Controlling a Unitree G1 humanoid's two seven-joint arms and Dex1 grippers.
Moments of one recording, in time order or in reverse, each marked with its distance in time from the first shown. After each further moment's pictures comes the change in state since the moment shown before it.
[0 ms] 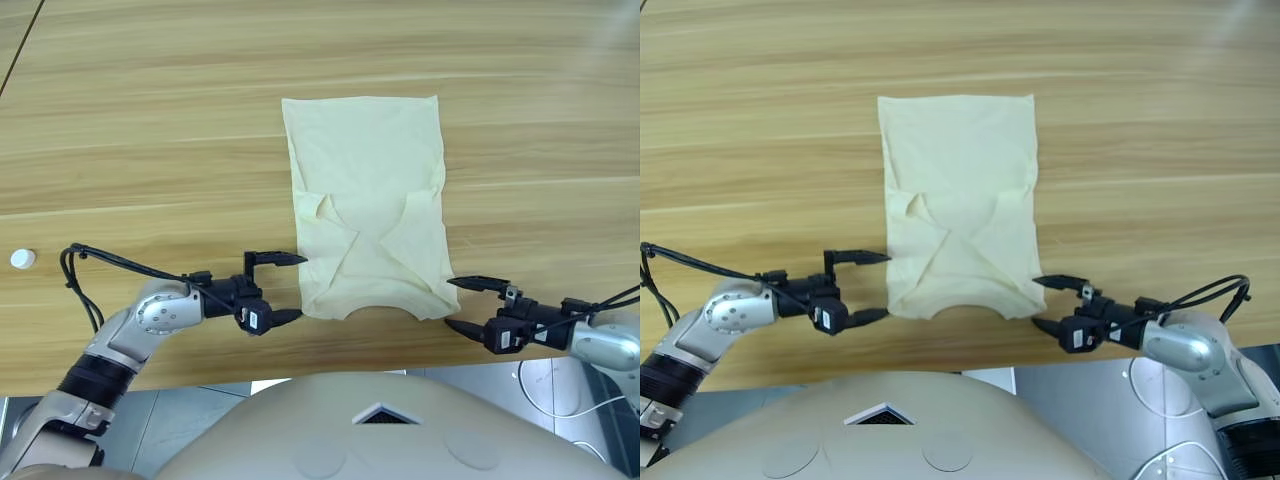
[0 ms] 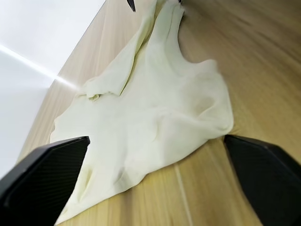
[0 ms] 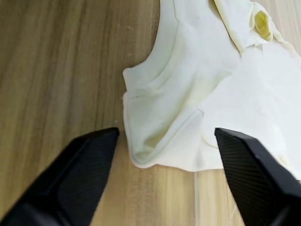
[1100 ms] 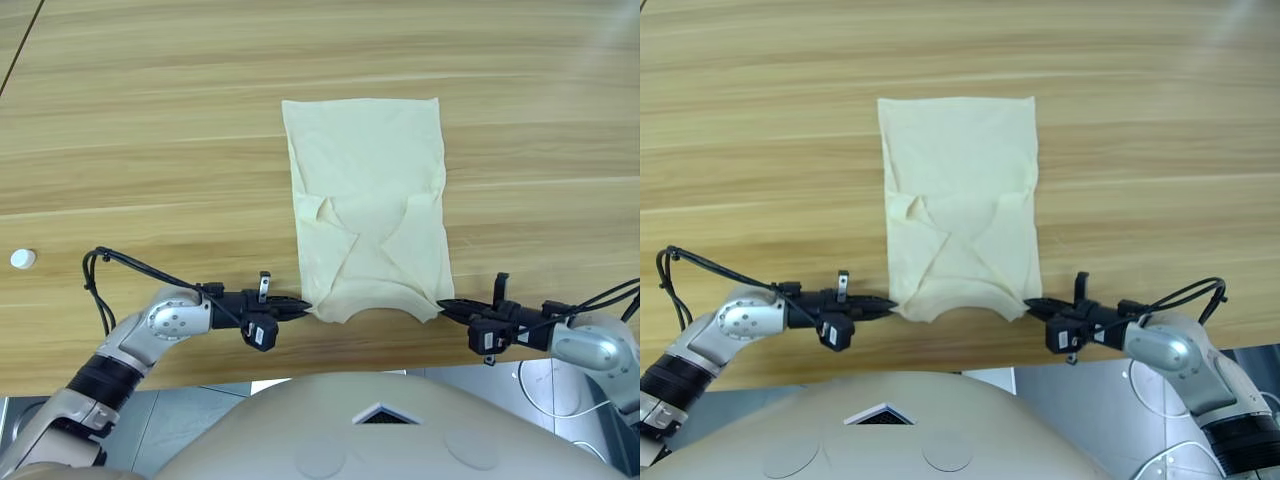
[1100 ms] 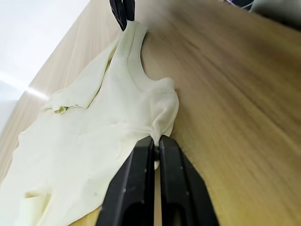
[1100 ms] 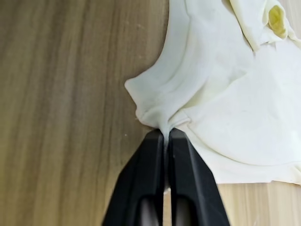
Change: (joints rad) left arm 0.001 0.000 -0.077 0.011 -0.024 -0.021 -0.069; right arm -0.027 0.027 0.067 -0.002 -0.042 0.026 -0.036
